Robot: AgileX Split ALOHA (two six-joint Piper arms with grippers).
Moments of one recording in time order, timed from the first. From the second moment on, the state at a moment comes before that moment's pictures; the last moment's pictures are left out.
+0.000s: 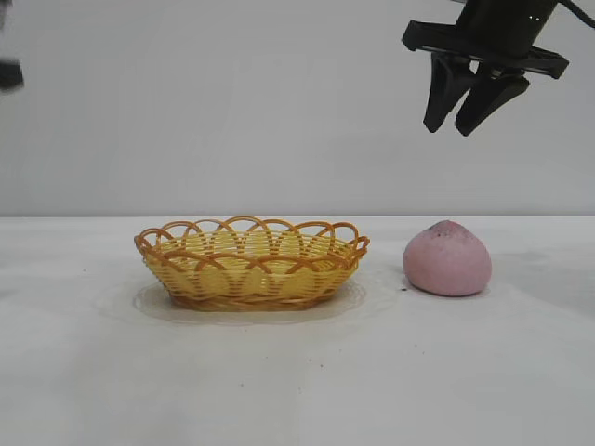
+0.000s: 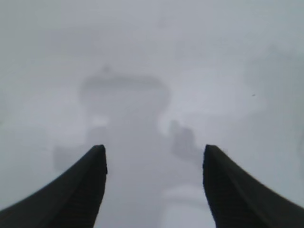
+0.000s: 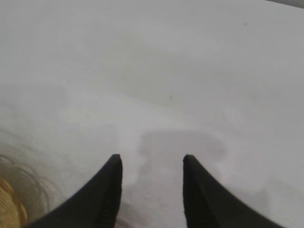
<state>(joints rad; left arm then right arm) -0.08 1.54 -1.06 0.11 0.61 -0.10 0.25 1.91 -1.40 0.36 0.59 -0.36</state>
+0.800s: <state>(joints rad) -0.08 0.30 -0.52 0.10 1.09 -0.10 0.25 1.91 -1.40 0.36 0.61 -0.36</state>
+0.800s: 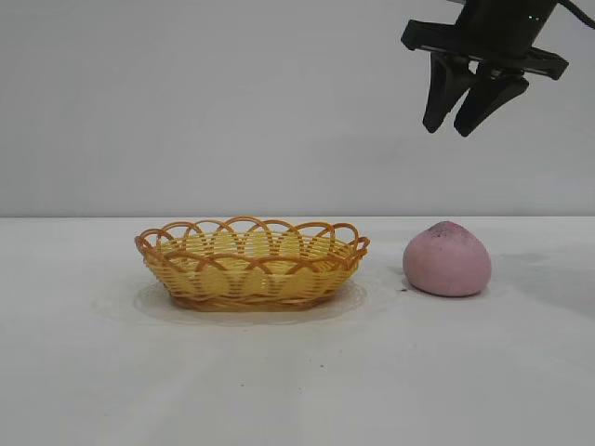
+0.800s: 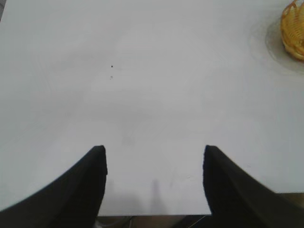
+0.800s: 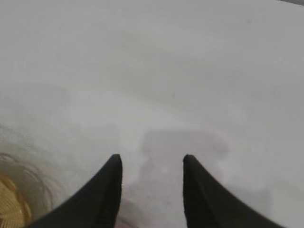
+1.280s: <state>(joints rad) -0.08 0.13 -0.49 0.02 1.11 -0.01 0.25 1.91 -1.40 0.36 0.77 -0.35</state>
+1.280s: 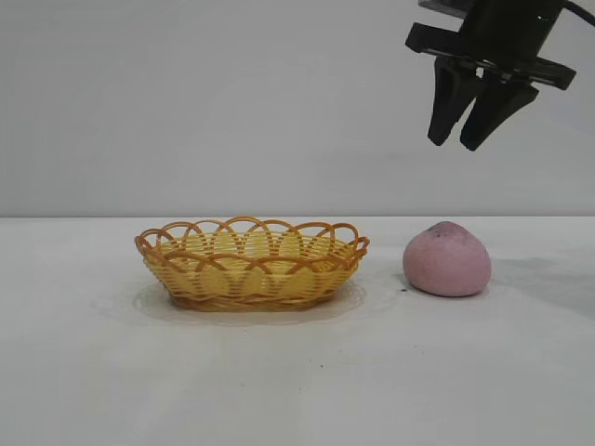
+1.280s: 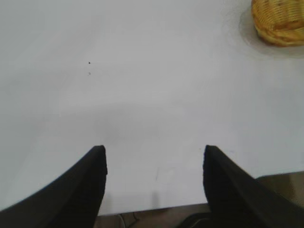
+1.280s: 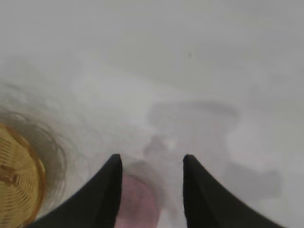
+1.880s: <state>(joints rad) -0.08 -0.02 -0.48 0.02 1.12 -0.02 0.26 1.96 -1.41 0.39 0.97 -0.35</state>
